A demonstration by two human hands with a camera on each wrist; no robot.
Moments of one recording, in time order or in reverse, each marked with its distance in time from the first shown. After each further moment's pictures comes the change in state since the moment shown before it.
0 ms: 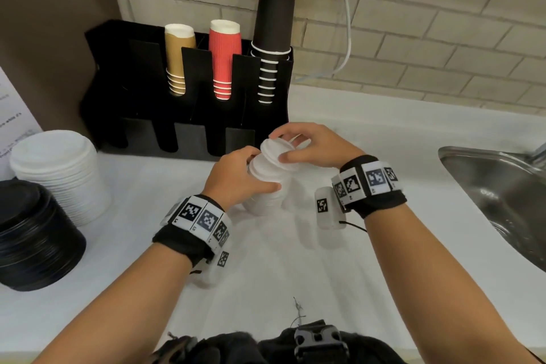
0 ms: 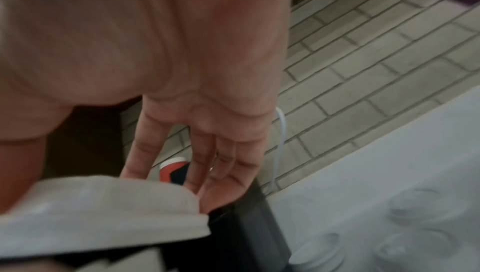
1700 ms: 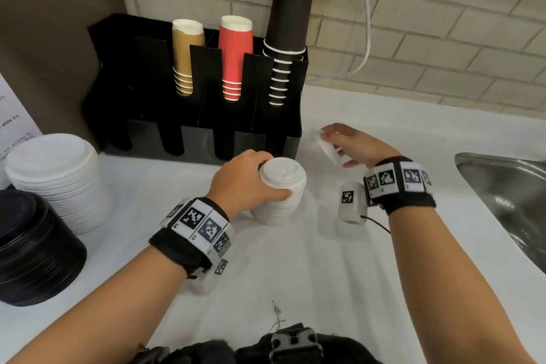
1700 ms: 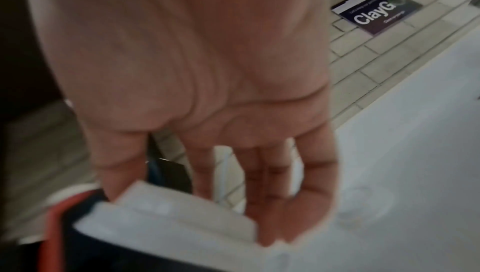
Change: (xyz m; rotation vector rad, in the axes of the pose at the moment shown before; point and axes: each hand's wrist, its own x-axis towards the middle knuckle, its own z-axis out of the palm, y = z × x) left_hand 0.008 0.007 -0.012 0.203 -0.063 -0.013; right_hand 0.020 0.051 -0.031 0.134 0.089 0.488
